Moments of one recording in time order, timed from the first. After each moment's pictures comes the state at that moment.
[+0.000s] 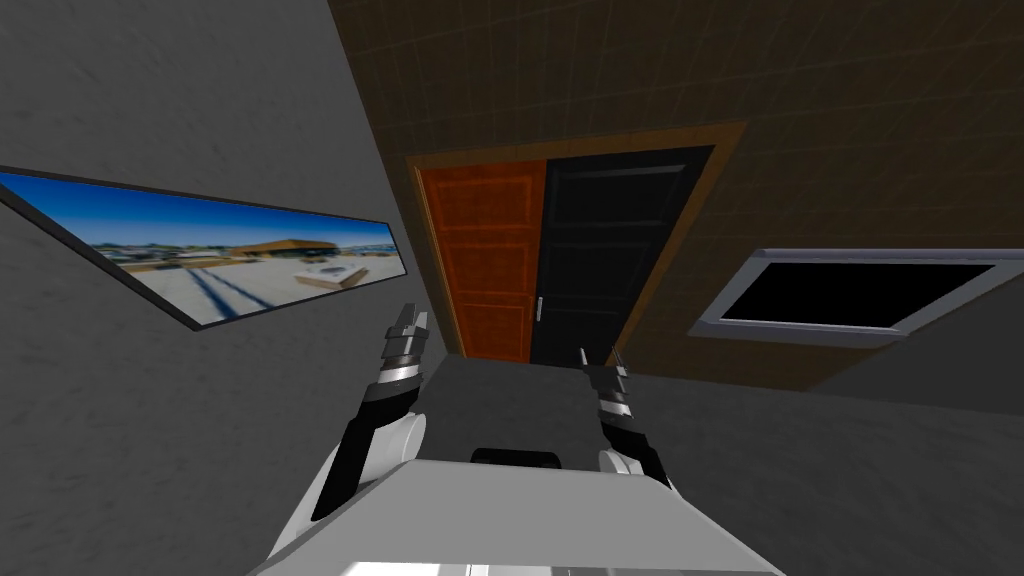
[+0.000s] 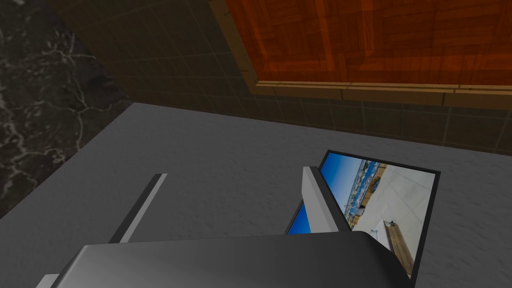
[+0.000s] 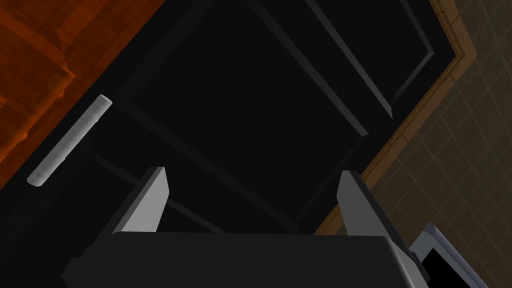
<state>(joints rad) 0.45 -0.15 0.08 -1.77 -0.28 -0.70 -0.65</state>
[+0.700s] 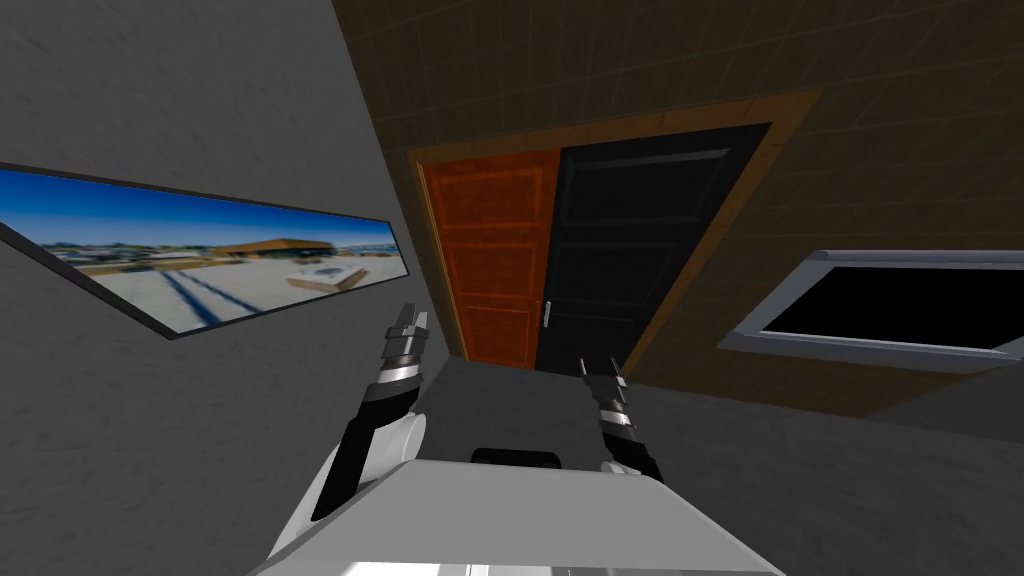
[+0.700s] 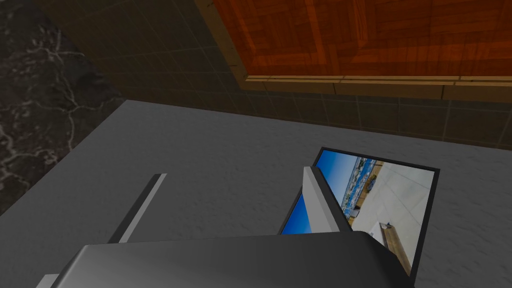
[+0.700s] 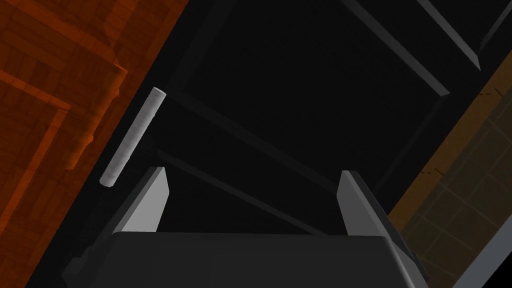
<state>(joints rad) 0.44 -0.17 0.09 -1.62 -0.32 -0.73 -0.82</state>
